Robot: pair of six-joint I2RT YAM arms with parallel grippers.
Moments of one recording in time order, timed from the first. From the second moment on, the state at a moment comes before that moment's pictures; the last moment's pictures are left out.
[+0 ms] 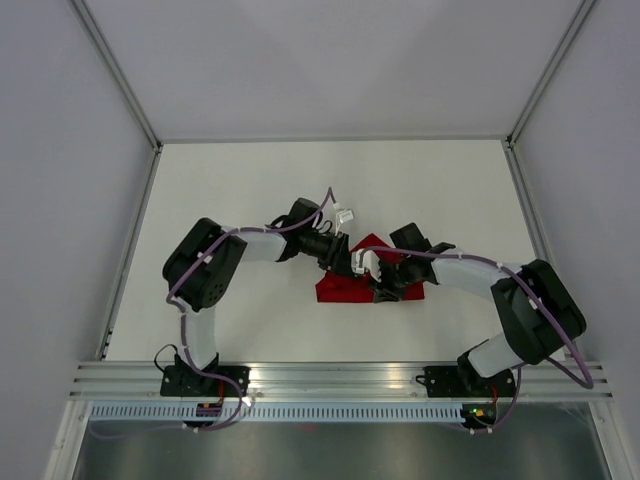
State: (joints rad) left arm -0.63 2.01 1.10 0.07 0.97 -0.26; right arm 0.52 1.48 0.67 -0.32 -0.58 -0.83
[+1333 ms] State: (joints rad) left arm -1.20 1.66 0.65 0.56 -0.20 0.43; right arm 0.31 2.05 1.17 -1.06 -0.94 -0.98
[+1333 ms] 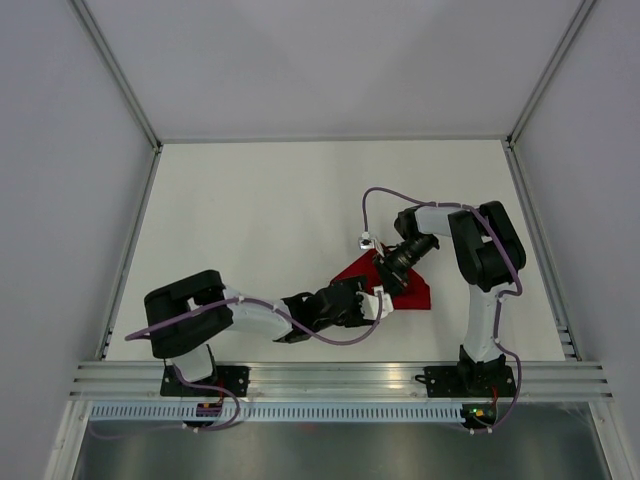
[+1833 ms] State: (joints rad) left arm -1.22 1.82 0.75 0.55 -0.14 0.50; right arm 0.30 2.07 1.17 -1.09 -0.94 -0.98
